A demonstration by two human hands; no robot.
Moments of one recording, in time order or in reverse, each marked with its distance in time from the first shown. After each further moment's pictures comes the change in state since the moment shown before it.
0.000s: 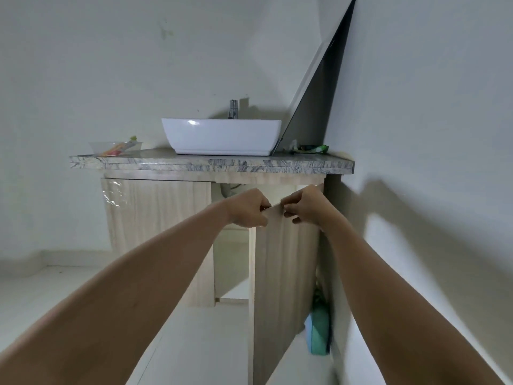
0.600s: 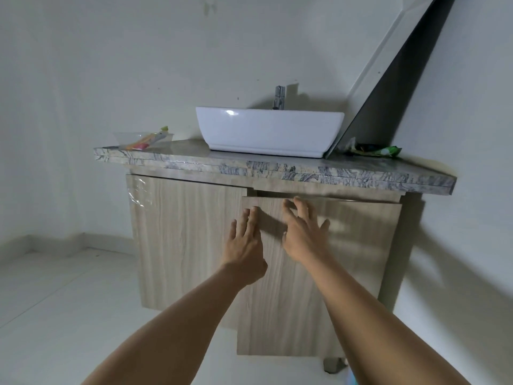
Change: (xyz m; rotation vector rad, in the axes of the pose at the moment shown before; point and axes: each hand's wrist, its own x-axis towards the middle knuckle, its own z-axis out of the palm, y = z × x) left_hand 0.065 -0.165 0.079 0.538 0.235 -0.300; right_hand 0.134 0.023 0.155 -0.691 0.097 -0.262
